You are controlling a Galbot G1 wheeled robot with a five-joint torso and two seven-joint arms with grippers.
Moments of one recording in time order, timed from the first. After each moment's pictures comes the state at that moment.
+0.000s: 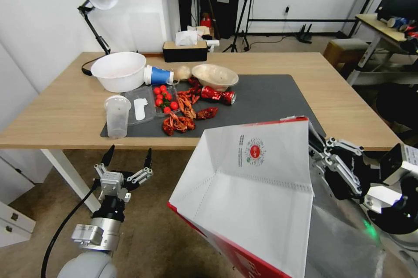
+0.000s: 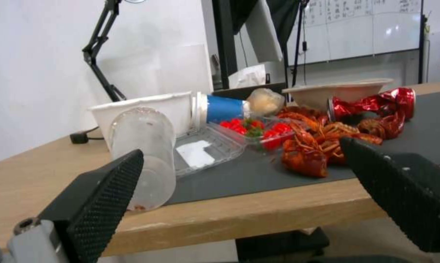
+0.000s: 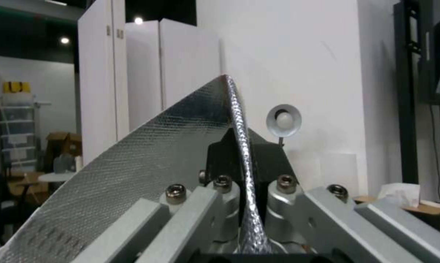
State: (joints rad) left arm 1.74 -1.29 -0.56 -2.19 -0.16 -0.24 -0.07; right arm -1.69 1.07 0.99 2.50 1.07 -0.09 -0.74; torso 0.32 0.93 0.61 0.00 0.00
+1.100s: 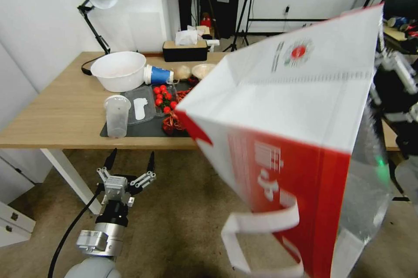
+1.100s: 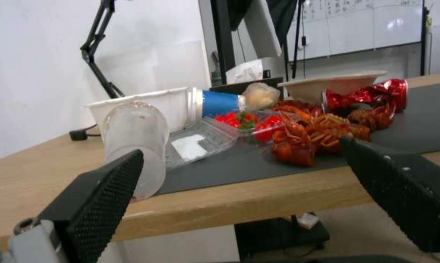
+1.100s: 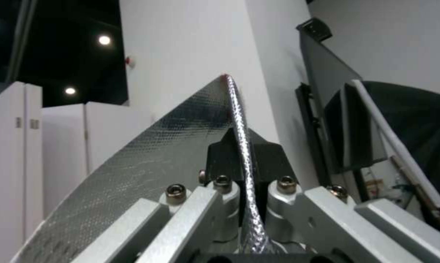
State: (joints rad) left arm 1.76 -1.33 -0.53 -2.19 -0.10 -0.25 -0.08; right arm -1.33 0.79 0.97 2.50 1.41 -0.01 -0.12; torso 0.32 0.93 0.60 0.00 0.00
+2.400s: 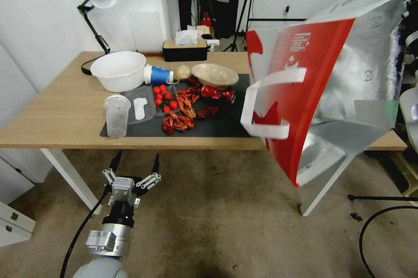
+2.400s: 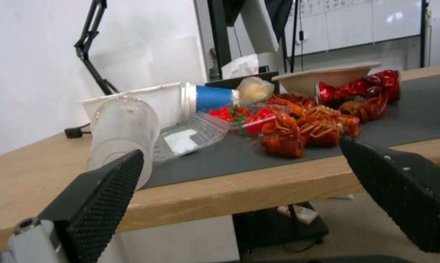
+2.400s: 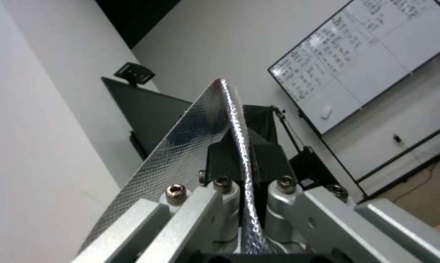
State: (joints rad) left arm 1.75 -1.37 -0.51 -2.18 -0.04 -0.24 -0.07; right arm -0.82 0.76 0.70 2.23 1.52 -0.01 0.53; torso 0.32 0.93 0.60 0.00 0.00
